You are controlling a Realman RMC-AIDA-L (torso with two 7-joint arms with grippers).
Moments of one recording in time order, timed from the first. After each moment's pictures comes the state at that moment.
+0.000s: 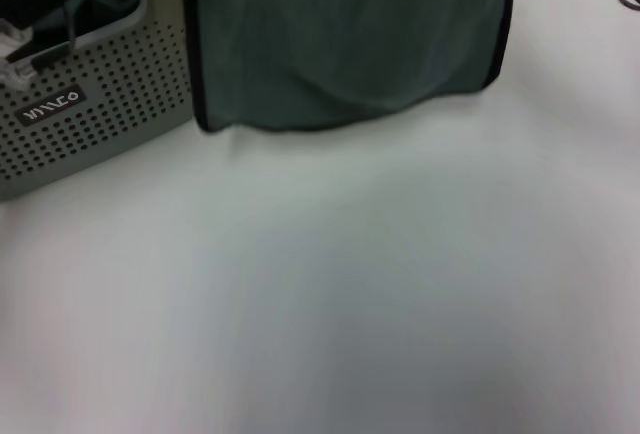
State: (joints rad) left arm -0.57 -2.05 0.66 0.62 1.35 1.81 -1.14; right arm 0.69 1.95 -1.29 -0.40 -0.73 -1.57 0.86
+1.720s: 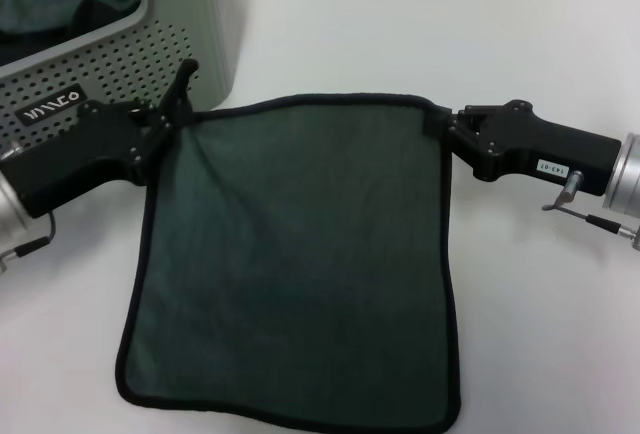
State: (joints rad) left arm -0.35 -2.02 0.75 0.44 1.53 1.48 -1.03; right arm 0.56 2.02 -1.48 -0.40 -1.00 -1.24 1.18
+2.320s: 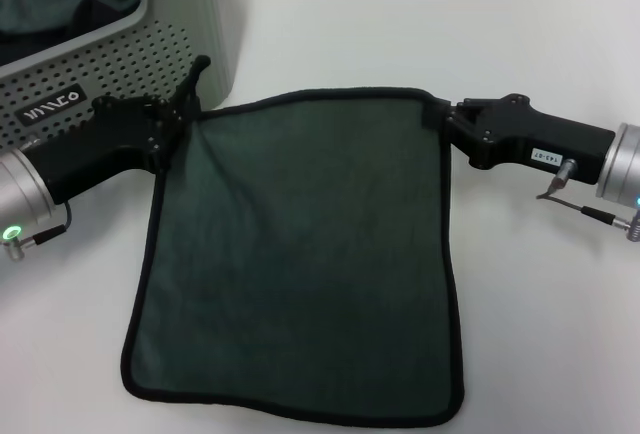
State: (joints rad) left arm -0.39 -2.05 0.74 0.43 1.56 1.33 -1.03; right arm 0.59 2.02 -1.47 -0.39 -1.01 -1.19 1.22
